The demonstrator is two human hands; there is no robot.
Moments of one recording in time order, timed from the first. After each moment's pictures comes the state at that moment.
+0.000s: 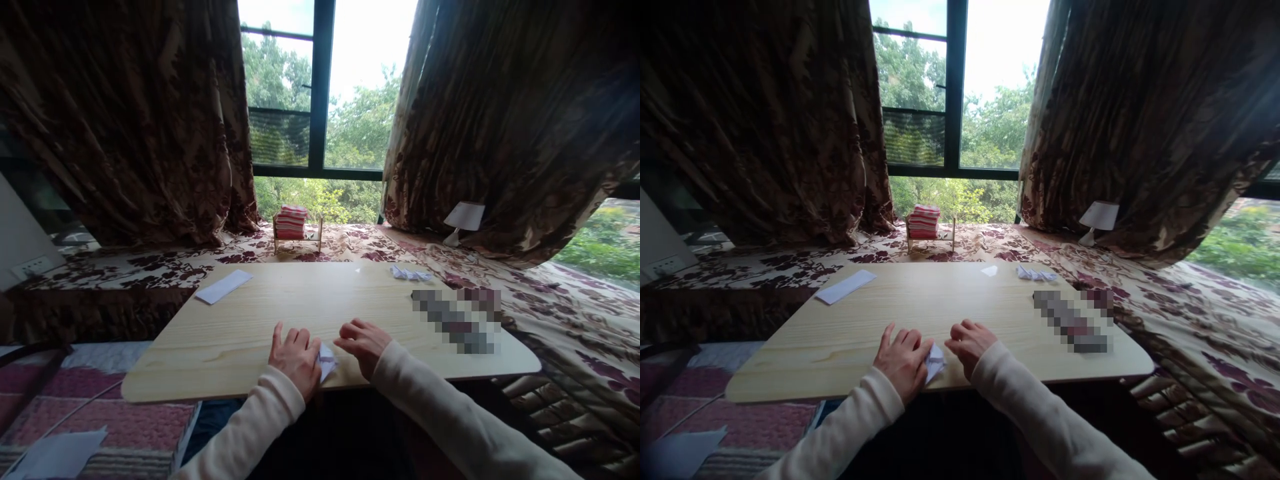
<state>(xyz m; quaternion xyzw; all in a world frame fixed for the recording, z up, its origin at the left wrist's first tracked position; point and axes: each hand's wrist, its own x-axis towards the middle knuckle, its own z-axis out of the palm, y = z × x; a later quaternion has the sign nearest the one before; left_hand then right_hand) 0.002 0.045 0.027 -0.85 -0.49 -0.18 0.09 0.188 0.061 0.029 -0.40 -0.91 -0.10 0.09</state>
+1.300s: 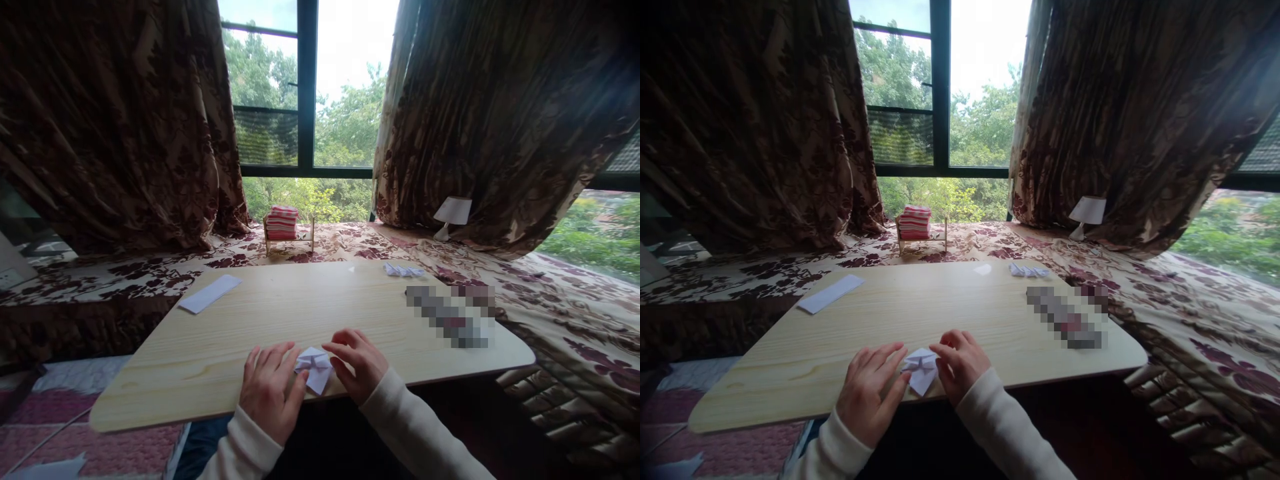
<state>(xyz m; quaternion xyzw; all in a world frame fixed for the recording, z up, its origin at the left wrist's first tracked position) -0.021 0.030 0.019 -0.82 -0.47 -0.33 0.07 0.171 0.037 0.025 -0.46 -0.81 0.02 0.36</state>
